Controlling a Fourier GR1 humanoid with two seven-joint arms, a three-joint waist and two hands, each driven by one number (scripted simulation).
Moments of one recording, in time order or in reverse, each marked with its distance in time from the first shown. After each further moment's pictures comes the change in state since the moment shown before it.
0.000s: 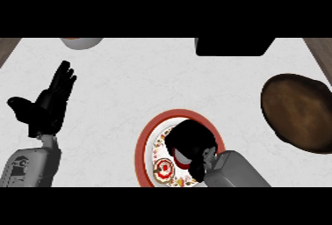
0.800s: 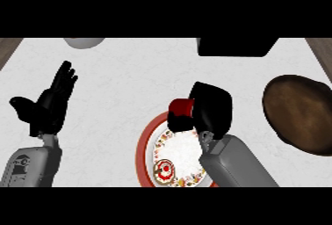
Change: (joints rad) left arm -0.006 0.001 0.002 0.022 0.000 -0.008 -0.016; right arm -0.120 0.063 -0.119 -0.012 0.191 -0.574 0.787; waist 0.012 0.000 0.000
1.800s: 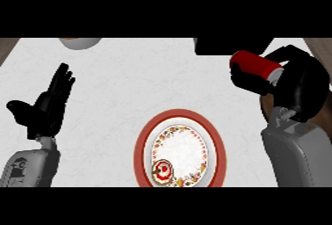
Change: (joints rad) left arm 0.020 -0.001 0.012 -0.005 0.002 -0.002 -0.016; right arm 0.011 -0.133 -0.397 -0.180 0.081 -0.248 -0.073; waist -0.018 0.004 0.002
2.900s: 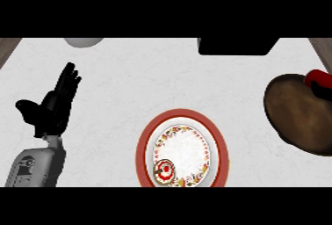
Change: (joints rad) left arm -0.013 -0.024 -0.017 0.009 -0.015 0.002 -0.007; right arm -0.005 -0.359 -0.498 0.893 -0.366 -0.402 -0.739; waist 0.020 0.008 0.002
